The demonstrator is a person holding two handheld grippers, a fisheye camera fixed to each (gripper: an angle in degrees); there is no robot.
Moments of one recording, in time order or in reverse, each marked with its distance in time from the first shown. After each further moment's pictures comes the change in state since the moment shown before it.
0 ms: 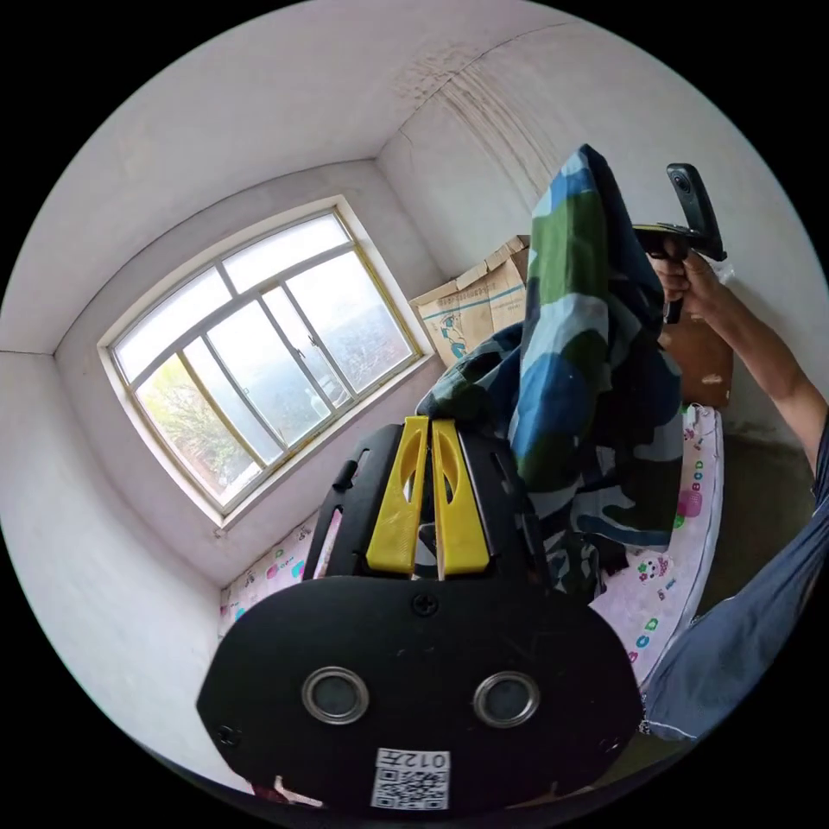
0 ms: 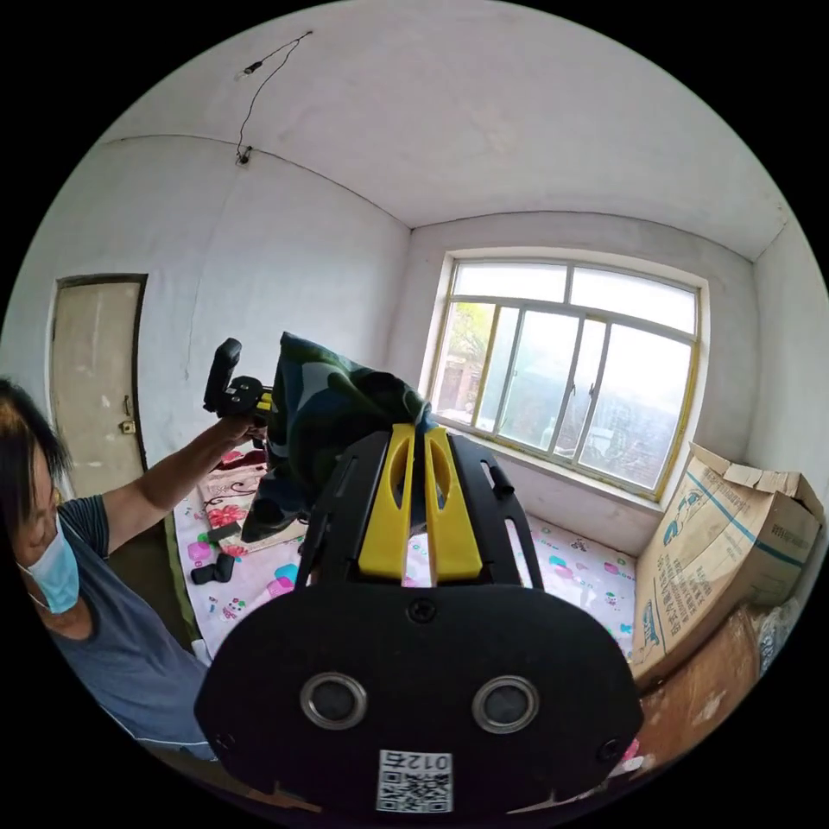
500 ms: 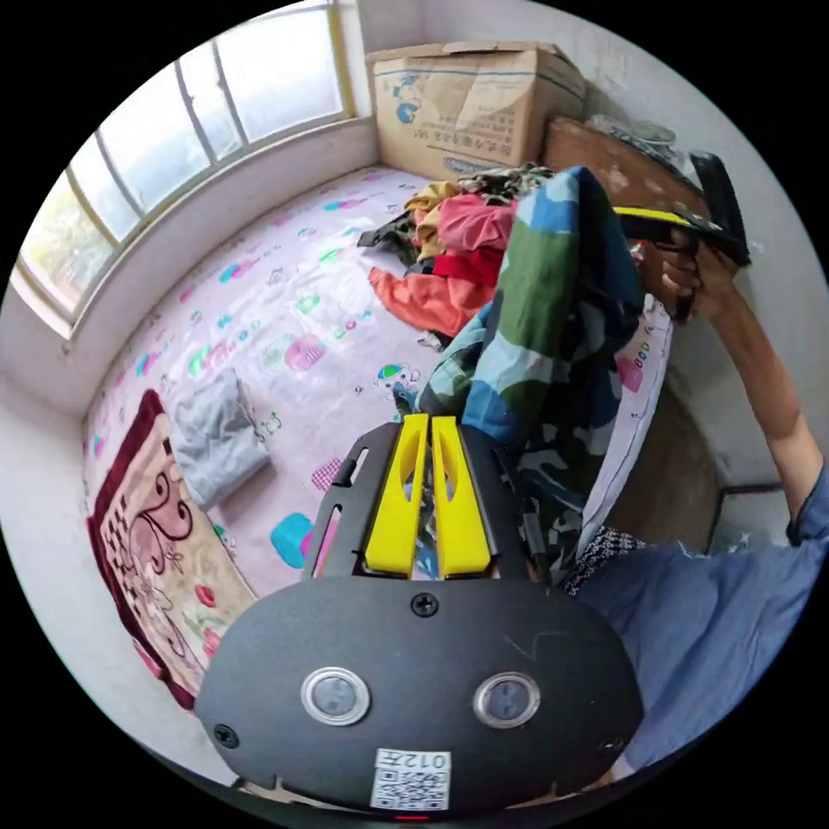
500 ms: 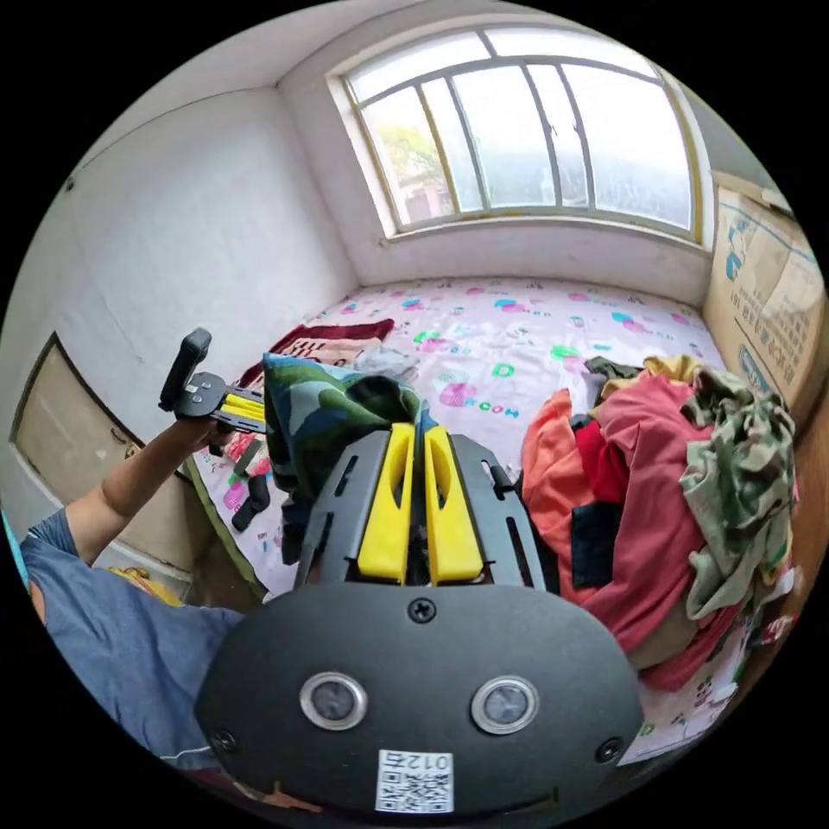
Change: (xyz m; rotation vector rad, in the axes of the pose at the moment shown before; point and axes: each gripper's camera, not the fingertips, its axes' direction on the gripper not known) left arm 0.002 0.298 0.312 -0.706 0.443 -0.322; right arm -0.007 0.352 0.308 -0.562 -0.018 0.500
